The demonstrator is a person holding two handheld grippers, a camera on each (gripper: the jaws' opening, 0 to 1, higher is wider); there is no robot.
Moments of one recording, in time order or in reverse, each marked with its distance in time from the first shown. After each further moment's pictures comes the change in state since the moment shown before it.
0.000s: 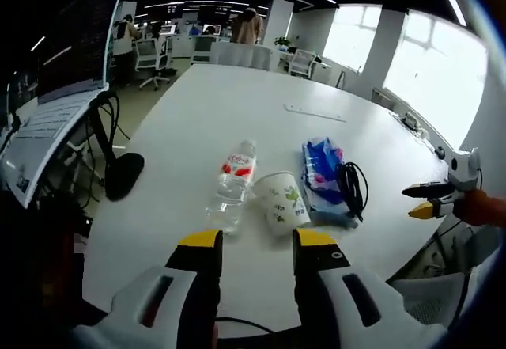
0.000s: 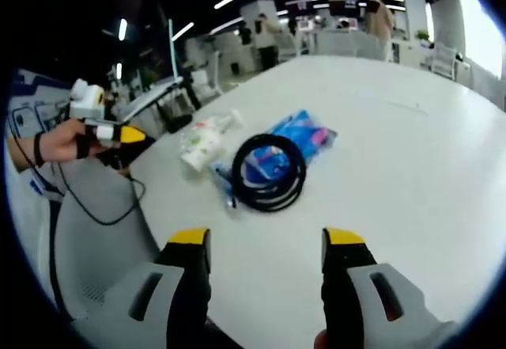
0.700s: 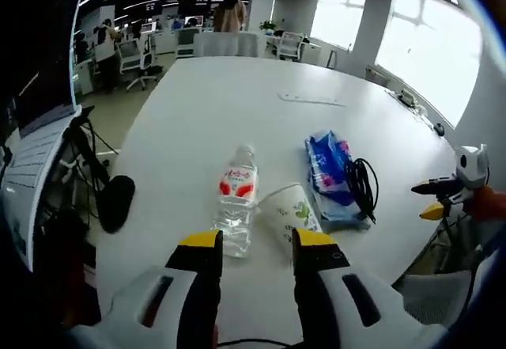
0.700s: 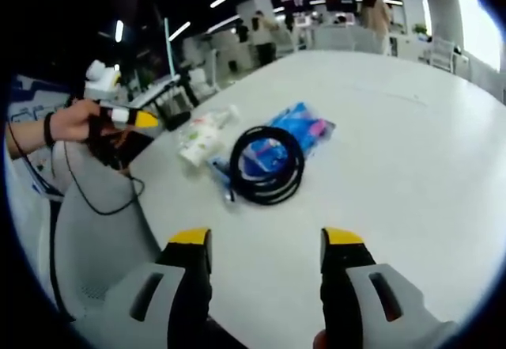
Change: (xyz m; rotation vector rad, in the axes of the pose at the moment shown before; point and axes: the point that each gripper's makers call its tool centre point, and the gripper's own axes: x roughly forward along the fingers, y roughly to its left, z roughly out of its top) left arm 0.032 0.005 0.026 0.096 0.107 -0.010; right arm 0.002 -0.001 -0.008 0.021 0.019 0.004
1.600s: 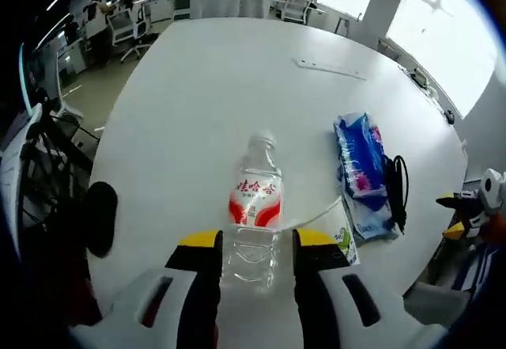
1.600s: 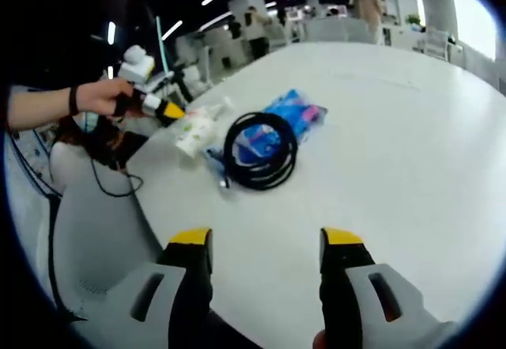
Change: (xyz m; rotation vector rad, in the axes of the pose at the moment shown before) left arm 0.068 0.019 0.010 -0.009 0.208 0.002; right arm -0.004 -0.006 -0.019 0.048 0.024 -0.019
